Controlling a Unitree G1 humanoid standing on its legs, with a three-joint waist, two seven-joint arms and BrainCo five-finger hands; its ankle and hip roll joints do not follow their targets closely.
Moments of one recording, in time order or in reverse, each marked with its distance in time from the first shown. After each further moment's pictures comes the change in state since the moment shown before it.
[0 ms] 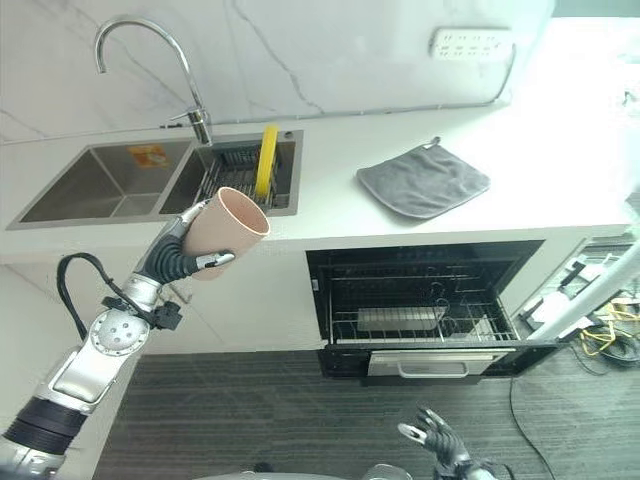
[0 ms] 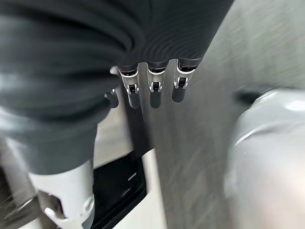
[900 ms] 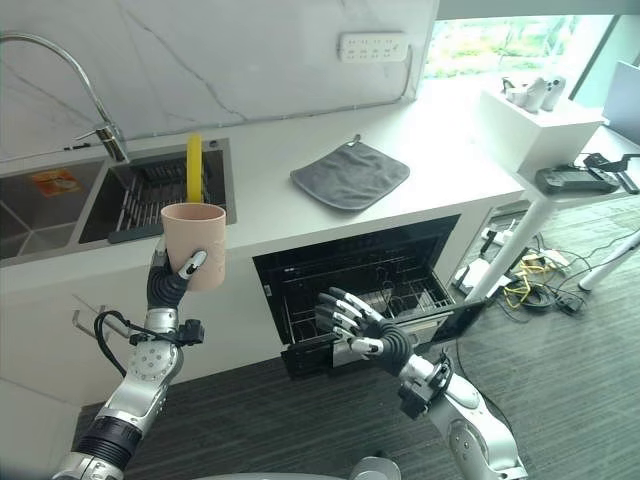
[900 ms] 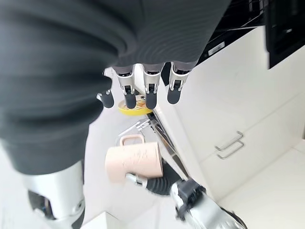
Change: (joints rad) left arm 0.051 -0.264 -0.011 0.183 -0.123 -0.283 0.279; right arm -0.079 0.002 0.013 -0.882 0.394 0.252 0.336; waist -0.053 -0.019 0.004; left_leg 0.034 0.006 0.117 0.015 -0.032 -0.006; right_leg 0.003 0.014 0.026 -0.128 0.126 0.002
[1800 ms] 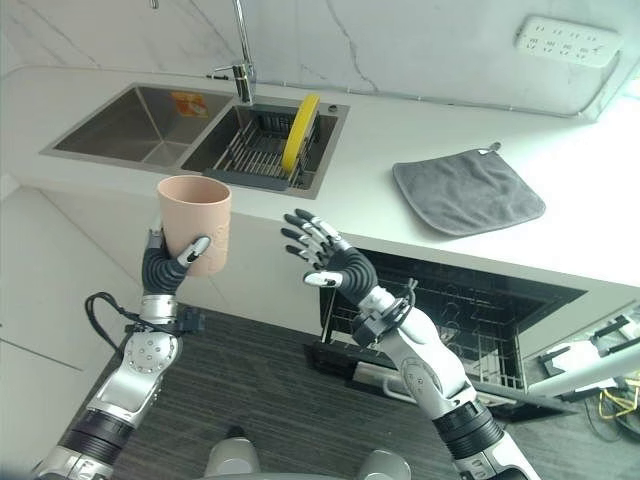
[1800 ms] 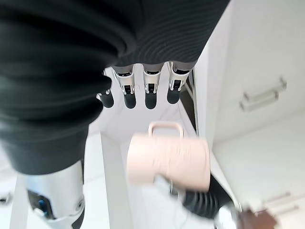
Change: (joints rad) left arm -0.036 0.037 -0.066 -0.102 0.016 0.032 0.004; right arm -0.329 -0.033 0.155 0.069 0.000 -0.216 -0.272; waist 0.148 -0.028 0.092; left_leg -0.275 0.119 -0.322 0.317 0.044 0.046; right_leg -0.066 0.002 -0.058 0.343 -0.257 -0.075
